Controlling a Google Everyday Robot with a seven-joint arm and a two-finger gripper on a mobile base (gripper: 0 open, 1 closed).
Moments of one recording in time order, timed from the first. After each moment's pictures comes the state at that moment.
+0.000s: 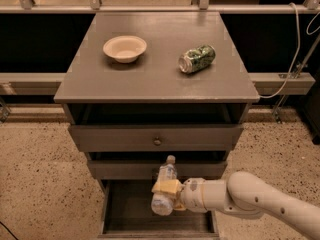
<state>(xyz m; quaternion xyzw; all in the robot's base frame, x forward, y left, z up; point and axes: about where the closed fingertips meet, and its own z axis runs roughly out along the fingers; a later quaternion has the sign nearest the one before) 0.430 -0.008 0.560 -0.84 0.16 -0.04 0.52</state>
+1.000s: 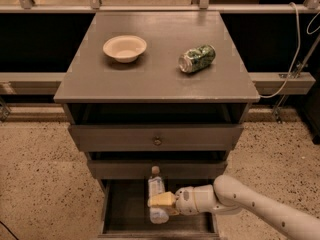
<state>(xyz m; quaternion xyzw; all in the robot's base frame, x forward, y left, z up) 0.438 0.008 0.445 -0.83 0.02 0.00 0.56</state>
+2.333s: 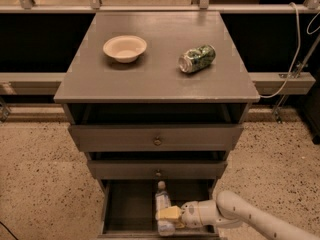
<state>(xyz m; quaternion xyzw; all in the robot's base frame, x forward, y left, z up) 0.426 -0.016 0.347 -0.82 0.03 0.02 0.57</state>
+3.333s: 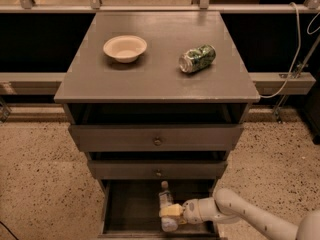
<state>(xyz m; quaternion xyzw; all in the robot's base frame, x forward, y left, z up) 0.451 -0.034 0.288 -0.84 0.03 0.01 0.54</state>
